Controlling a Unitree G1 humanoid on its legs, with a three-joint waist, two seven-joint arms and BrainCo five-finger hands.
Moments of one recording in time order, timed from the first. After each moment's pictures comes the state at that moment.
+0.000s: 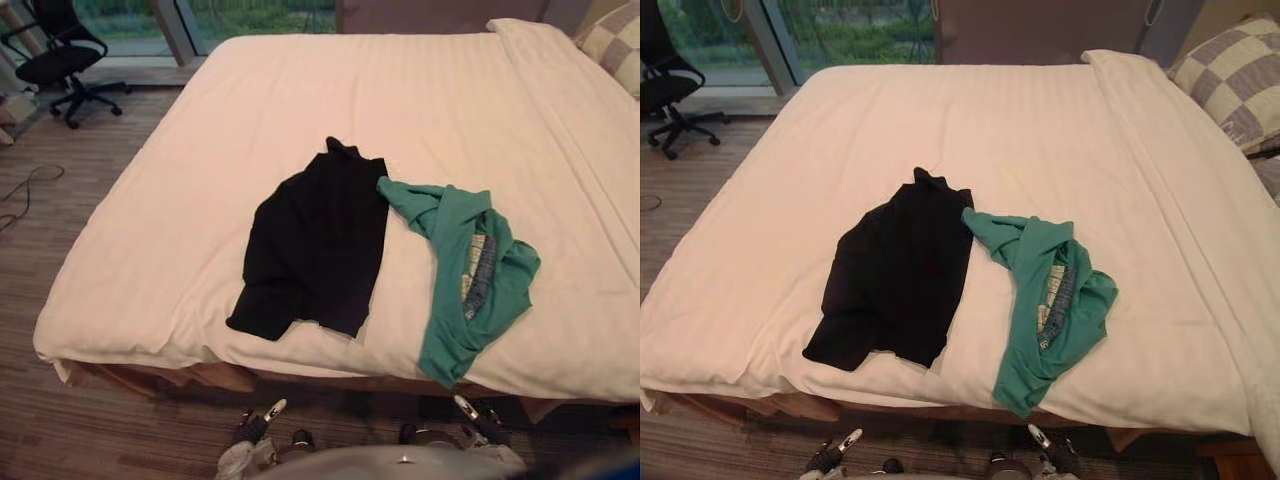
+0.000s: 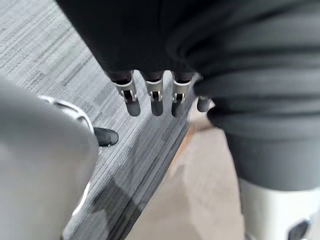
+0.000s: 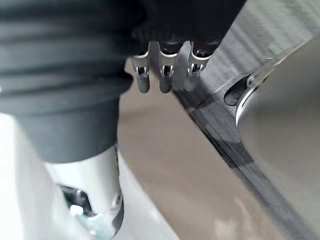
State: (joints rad) left arm 0.15 0.02 0.16 1.05 -0.46 -0.09 0.14; right arm 0.17 -0.01 -0.36 1.05 0.61 -0.18 0.00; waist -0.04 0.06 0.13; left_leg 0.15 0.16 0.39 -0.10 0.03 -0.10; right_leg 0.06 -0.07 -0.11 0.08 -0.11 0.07
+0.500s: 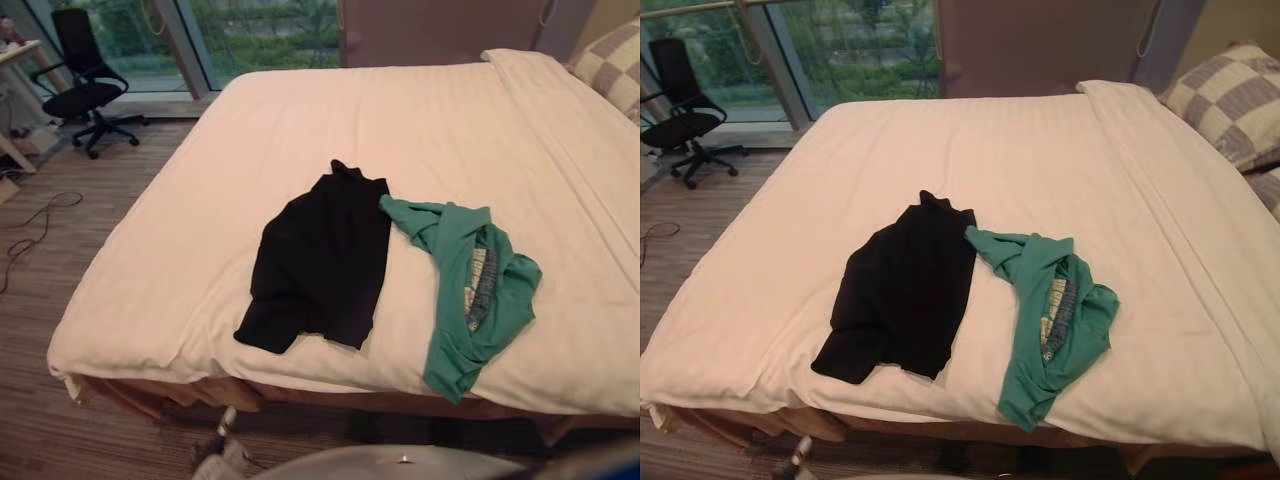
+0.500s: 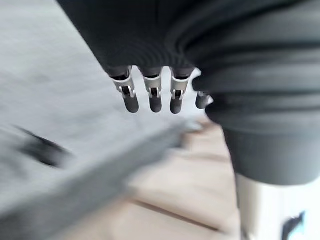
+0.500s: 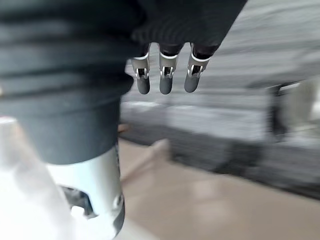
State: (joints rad) left arm 0.14 0.09 0.37 0.73 -0.57 -0.13 0.37; right arm 0.31 -0.02 -0.71 0.76 0.73 -0.27 -0.28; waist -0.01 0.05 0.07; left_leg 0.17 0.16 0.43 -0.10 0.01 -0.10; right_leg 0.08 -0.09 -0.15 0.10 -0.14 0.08
